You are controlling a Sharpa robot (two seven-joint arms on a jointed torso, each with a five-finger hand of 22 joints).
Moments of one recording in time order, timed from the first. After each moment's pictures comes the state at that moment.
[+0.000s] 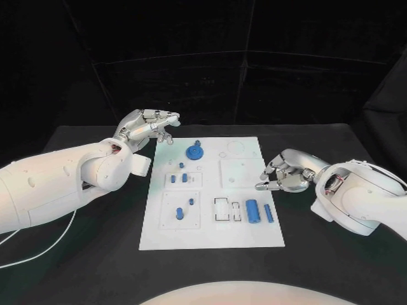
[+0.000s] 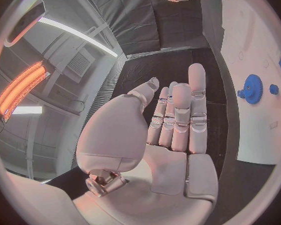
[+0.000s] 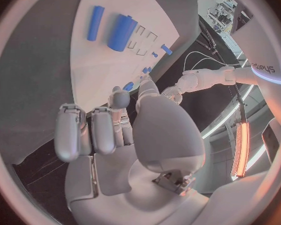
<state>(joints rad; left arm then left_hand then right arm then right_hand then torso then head) 1.20 -0.80 -0.11 1.36 -0.02 -0.16 0.49 1.28 -0.06 0.31 0.00 0.10 1.04 0.17 0.14 0.07 1.10 0.09 0.29 0.09 1.23 0.01 1.10 0.52 0.17 1.24 0.11 0.59 0.63 1.12 -1.11 -0.06 1.87 -1.26 -0.34 -0.33 1.29 -0.09 -0.15 0.29 0.19 1.00 0.11 0.23 0.11 1.37 0.02 0.96 0.80 1.47 -0.04 1.39 1.17 0.06 1.43 0.06 1.45 1.31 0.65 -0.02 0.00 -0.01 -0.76</state>
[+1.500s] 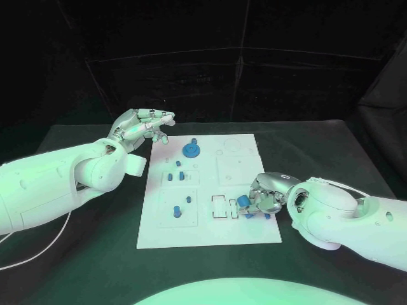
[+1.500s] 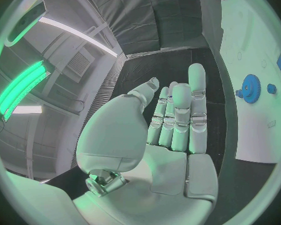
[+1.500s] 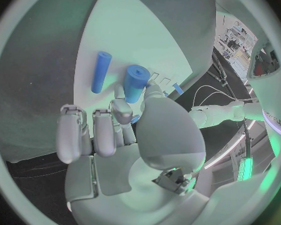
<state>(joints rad) 1.20 -0.81 -0.11 1.37 -0.02 -0.16 0.49 1.28 -0.06 0.31 0.00 0.10 1.04 0.17 0.14 0.07 1.10 0.09 0.29 0.09 1.23 0.01 1.10 0.52 0.17 1.24 0.11 0.59 0.63 0.99 -0.97 -0.05 1.83 -1.54 -0.22 -0.53 1.24 -0.04 -0.16 0.28 0.32 0.97 0.09 0.37 0.18 1.37 0.01 1.11 1.10 1.47 -0.05 1.42 1.26 0.06 1.44 0.06 1.47 1.31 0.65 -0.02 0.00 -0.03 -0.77</state>
